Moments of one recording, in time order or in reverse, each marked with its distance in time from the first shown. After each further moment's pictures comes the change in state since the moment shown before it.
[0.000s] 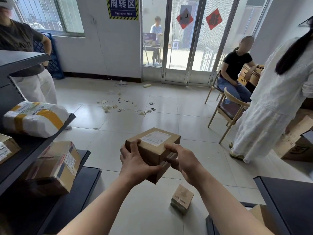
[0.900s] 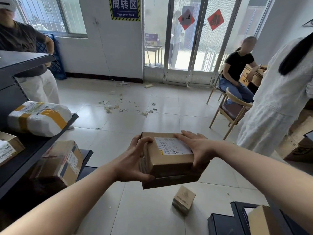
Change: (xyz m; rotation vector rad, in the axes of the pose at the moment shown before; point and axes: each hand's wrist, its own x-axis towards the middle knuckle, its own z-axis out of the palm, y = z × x) left_hand 0.018 -0.018 -0.047 0.090 -0.393 0.557; right_hand 0.049 -0.034 -0.075 -1.558 -0.346 -0.102
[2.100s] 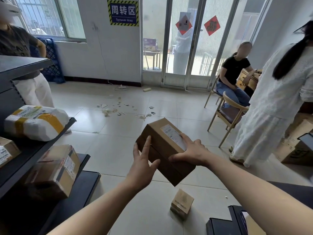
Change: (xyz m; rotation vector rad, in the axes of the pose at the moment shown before) left_hand 0.017 0.039 0.051 -0.232 0.281 -0.392; right_hand -0.003 -0.019 0.019 0.500 0.278 0.387
